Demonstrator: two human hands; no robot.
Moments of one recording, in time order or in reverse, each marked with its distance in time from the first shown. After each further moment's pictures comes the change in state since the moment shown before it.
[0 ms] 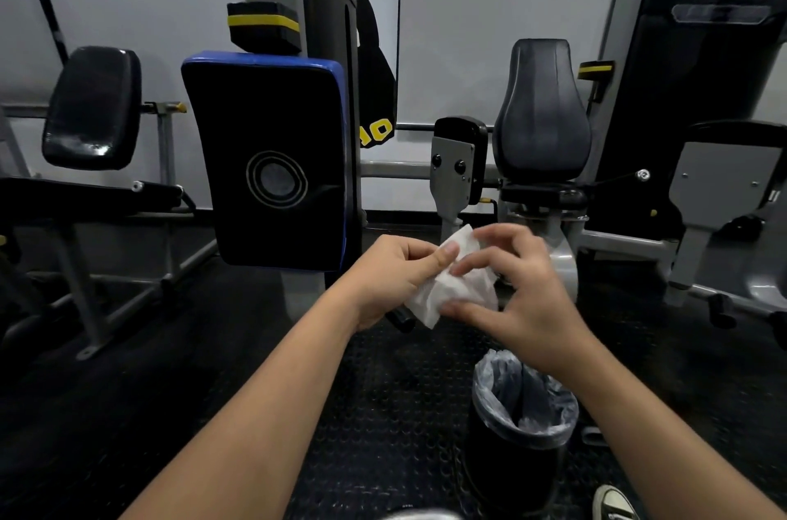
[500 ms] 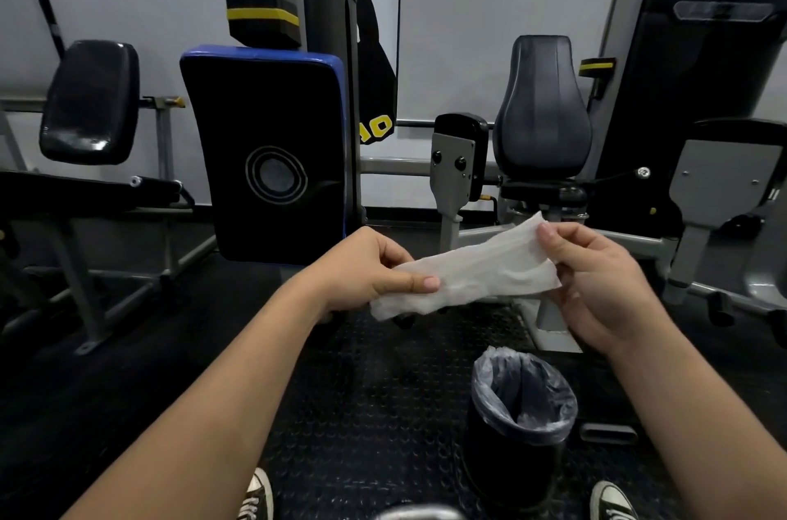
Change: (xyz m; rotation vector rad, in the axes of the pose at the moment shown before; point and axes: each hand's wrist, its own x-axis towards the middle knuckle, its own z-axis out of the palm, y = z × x) left_hand -0.011 0.006 -0.036 0.408 -0.074 0.038; right_hand 0.011 0.004 -0.037 0.975 0.284 0.615
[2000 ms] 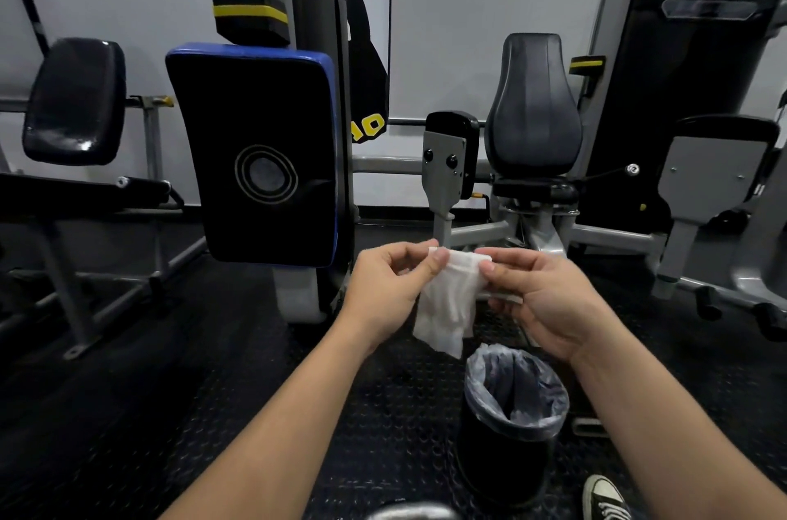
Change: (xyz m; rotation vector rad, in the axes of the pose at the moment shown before) left_hand 0.015 -0.012 0.068 -0.445 0.428 0.079; right_hand 0.005 0.028 0.005 -0.164 -0.074 0.202
